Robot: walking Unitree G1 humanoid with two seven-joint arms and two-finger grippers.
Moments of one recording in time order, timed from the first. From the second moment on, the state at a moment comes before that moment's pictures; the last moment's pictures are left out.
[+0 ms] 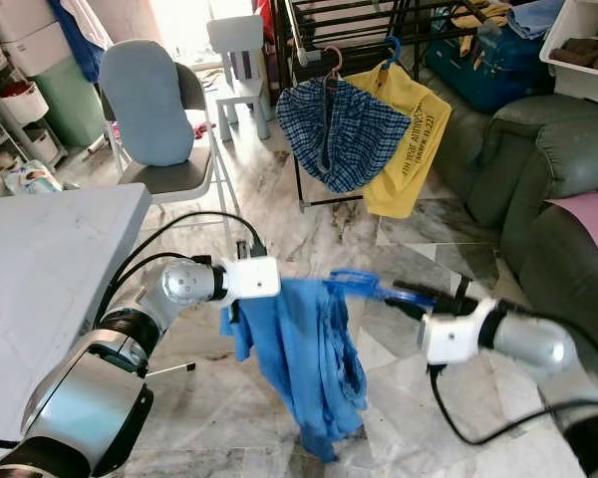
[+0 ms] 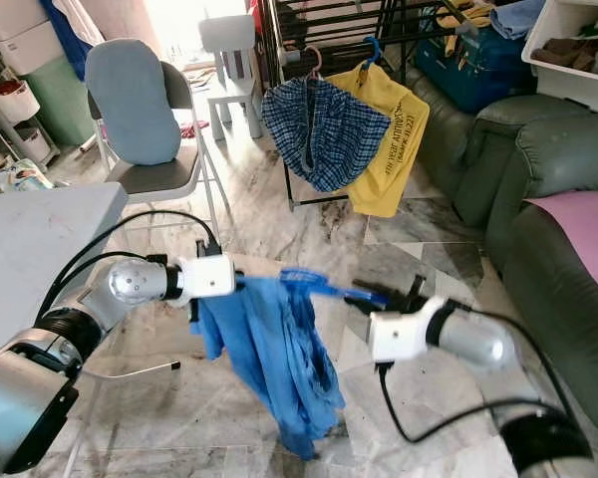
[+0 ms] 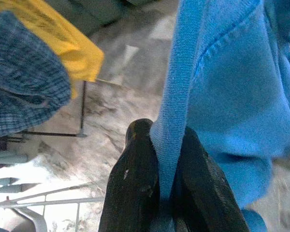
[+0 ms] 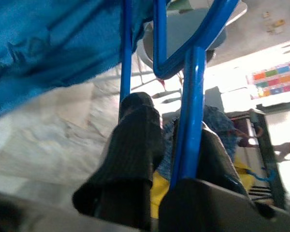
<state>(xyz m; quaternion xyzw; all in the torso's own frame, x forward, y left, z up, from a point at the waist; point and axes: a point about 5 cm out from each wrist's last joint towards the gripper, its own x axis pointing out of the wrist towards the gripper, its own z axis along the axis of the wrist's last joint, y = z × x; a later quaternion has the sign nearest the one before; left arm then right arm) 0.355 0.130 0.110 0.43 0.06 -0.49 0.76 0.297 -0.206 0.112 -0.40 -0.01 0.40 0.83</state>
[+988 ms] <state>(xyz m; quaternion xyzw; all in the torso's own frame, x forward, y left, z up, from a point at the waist) 0.347 0.155 0.083 0.30 0.11 -0.38 0.87 0.345 -0.257 0.180 -0.38 -0.14 0.02 0.92</state>
